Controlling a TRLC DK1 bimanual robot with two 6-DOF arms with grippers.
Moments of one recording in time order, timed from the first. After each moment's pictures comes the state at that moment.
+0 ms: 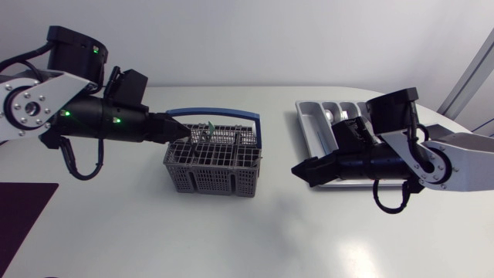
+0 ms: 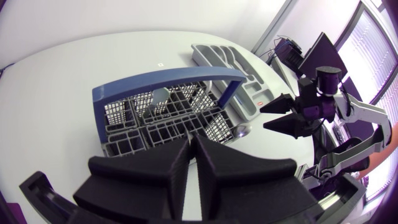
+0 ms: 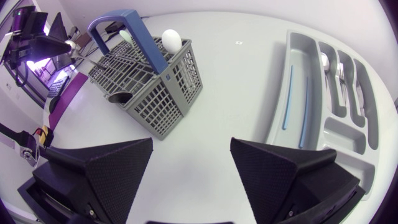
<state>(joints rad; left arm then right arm) -0.27 1.35 0.98 -0.39 0.49 -0.05 0.29 1.37 0.69 -0.14 -0.36 0.01</state>
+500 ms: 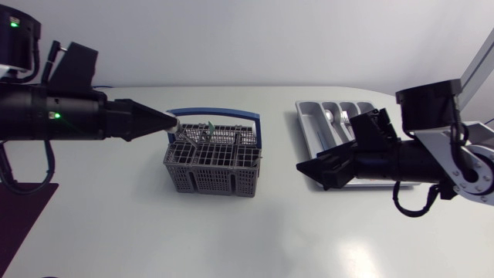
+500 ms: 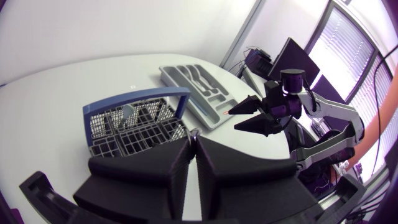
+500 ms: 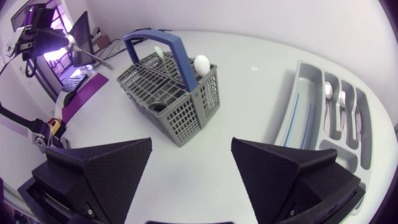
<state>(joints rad) -0.26 1.08 0.97 -0.49 0.64 -0.04 0.27 1.17 0.67 -0.21 -0.47 -0.08</state>
